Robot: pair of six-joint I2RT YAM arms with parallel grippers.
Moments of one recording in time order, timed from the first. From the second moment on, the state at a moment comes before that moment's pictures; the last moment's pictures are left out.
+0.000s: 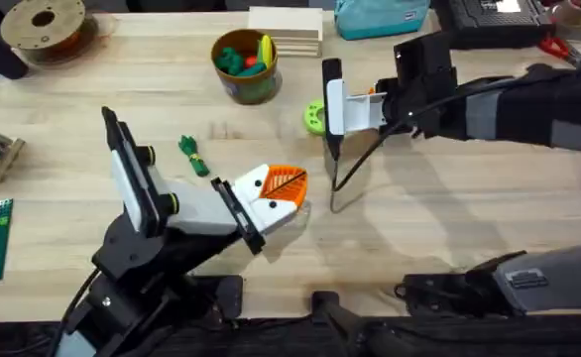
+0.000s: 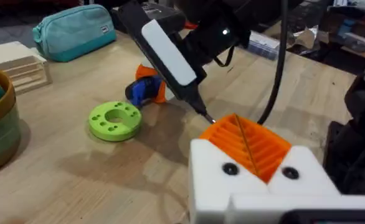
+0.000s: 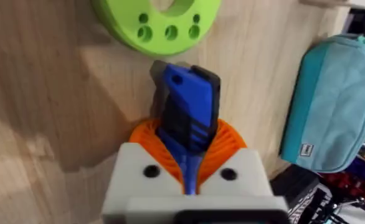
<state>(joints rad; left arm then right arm) -0.63 0.00 0.01 -0.07 0.37 -0.15 0.32 1.63 0.79 -0.06 0.14 -1.39</state>
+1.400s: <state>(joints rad) -0.63 0.00 0.01 -0.06 0.31 -0.15 0.32 0.91 0.80 -0.78 0.18 -0.23</state>
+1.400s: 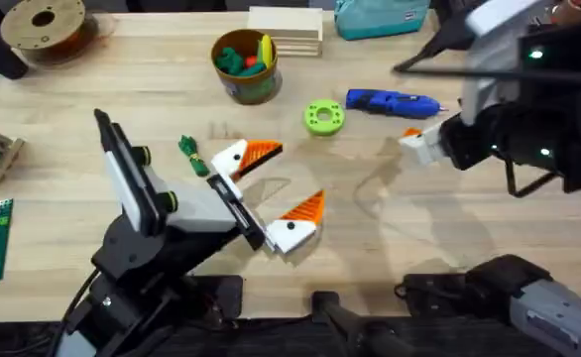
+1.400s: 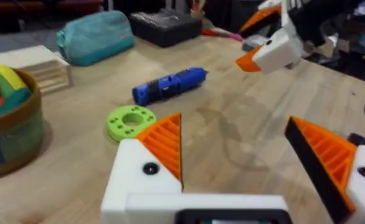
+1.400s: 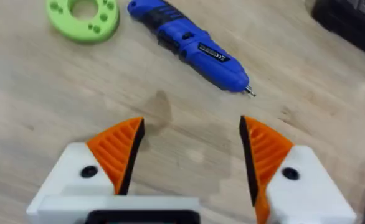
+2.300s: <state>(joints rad) -0.33 1.05 0.94 -0.99 -0.11 -0.26 0.32 0.84 0.80 -0.78 0.08 0.09</state>
